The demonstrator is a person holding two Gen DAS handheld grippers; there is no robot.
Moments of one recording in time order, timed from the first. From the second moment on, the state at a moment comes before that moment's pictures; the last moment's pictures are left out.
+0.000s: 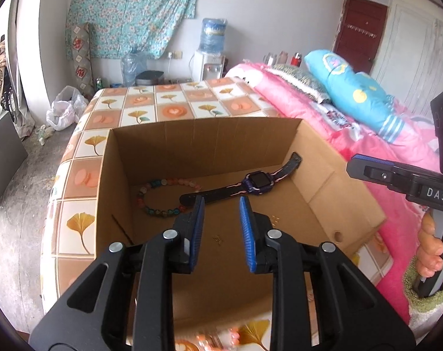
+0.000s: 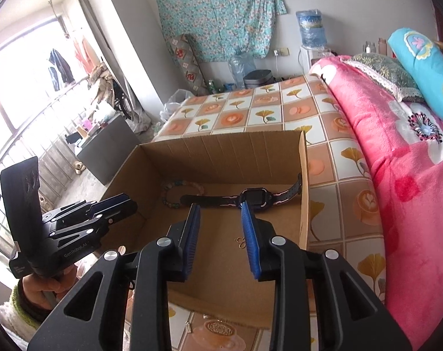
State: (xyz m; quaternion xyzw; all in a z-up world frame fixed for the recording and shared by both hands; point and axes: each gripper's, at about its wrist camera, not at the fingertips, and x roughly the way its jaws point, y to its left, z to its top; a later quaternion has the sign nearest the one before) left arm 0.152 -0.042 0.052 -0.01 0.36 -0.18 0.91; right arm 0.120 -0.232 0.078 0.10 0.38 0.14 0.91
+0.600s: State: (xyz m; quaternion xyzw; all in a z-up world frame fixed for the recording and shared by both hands) left arm 0.041 -0.052 0.026 -0.02 0.37 -0.31 0.88; right arm 0.014 -0.244 0.053 0.10 0.38 0.20 0.90
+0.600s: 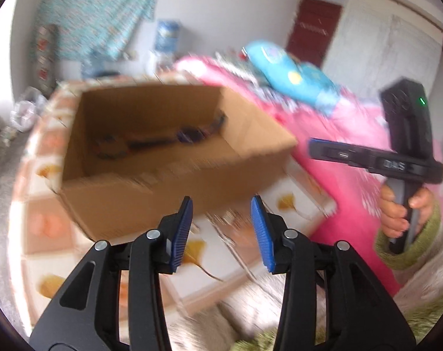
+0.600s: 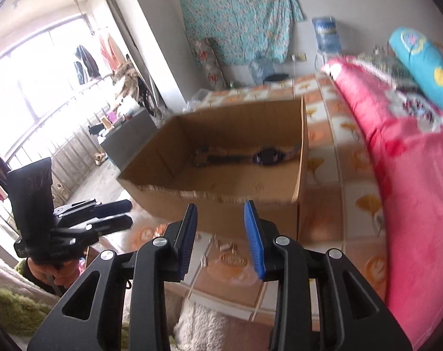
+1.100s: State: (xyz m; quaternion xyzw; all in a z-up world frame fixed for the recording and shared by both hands) left arm 0.063 -0.118 -0.050 0.11 0.43 -0.28 0.85; right arm 0.028 -0.214 -0.023 0.09 0.46 0.19 0.86
